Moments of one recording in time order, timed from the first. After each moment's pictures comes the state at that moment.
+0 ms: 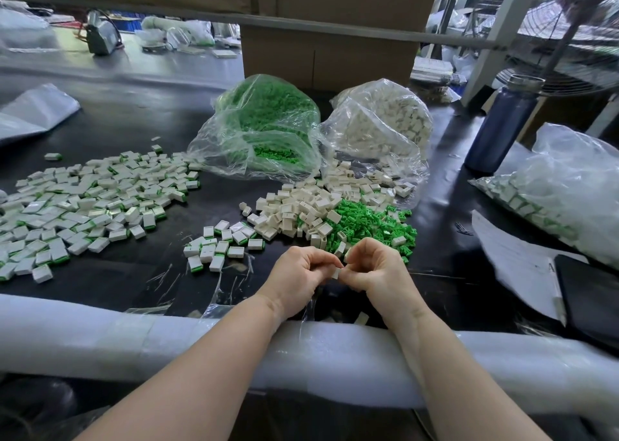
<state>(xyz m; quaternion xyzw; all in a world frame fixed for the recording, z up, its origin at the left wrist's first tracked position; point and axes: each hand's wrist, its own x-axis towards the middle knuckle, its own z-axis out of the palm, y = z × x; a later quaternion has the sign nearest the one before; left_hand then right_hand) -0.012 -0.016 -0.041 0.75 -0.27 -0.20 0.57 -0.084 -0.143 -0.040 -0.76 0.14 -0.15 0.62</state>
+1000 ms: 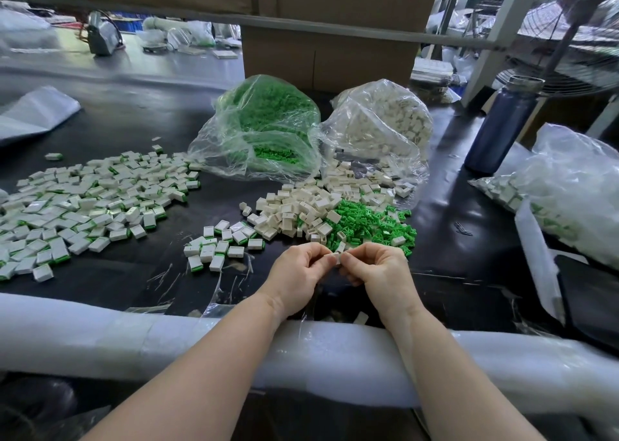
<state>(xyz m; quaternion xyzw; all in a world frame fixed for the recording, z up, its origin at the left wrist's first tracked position) -0.007 -0.017 -0.045 0.78 -0.29 -0.16 0.54 -0.078 -0.140 -0.043 -0.72 0.17 -0.20 0.65</state>
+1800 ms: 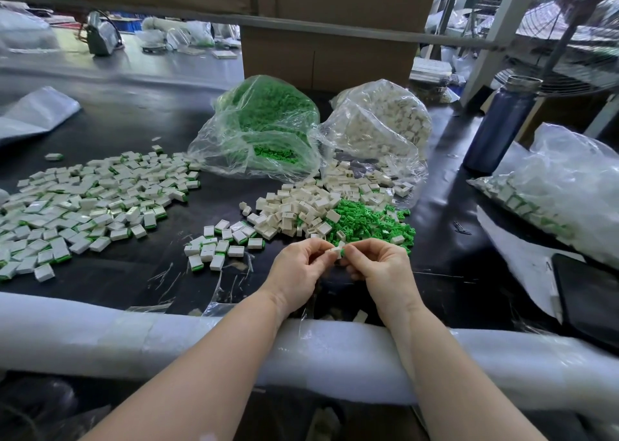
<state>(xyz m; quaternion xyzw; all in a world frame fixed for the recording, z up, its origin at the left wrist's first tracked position) -0.005 -0.021 -0.048 0.75 -0.28 -0.16 0.58 -0.076 -0.141 -0.043 -0.69 0.19 -0.22 0.67</state>
